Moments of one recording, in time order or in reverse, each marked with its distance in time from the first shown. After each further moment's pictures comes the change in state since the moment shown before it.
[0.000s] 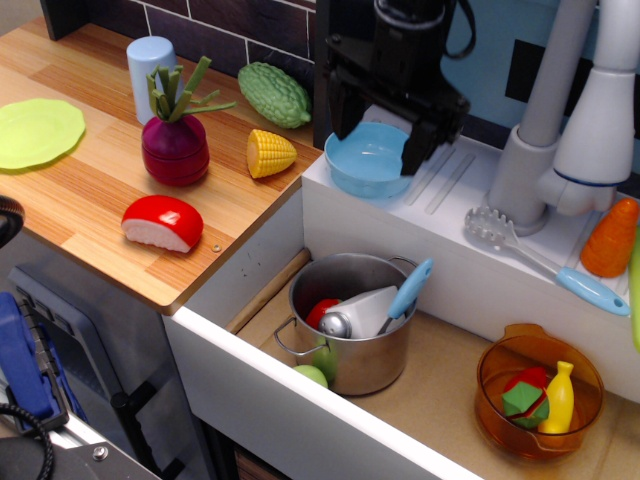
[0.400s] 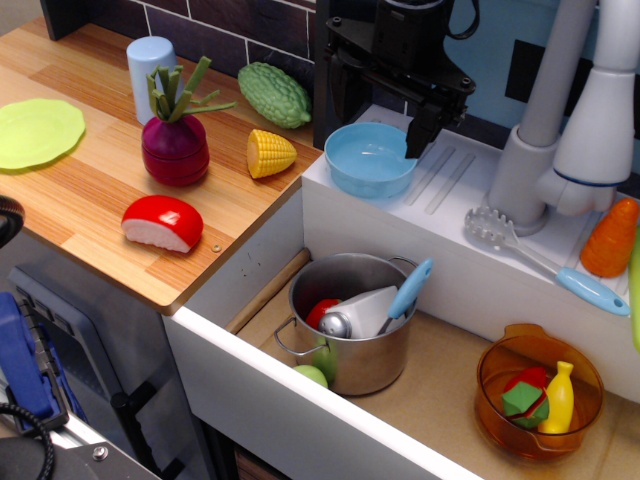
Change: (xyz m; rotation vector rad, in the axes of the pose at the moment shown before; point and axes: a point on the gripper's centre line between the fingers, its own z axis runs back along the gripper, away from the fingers) arm 0.004 0.000 0.020 0.010 -0.060 0.090
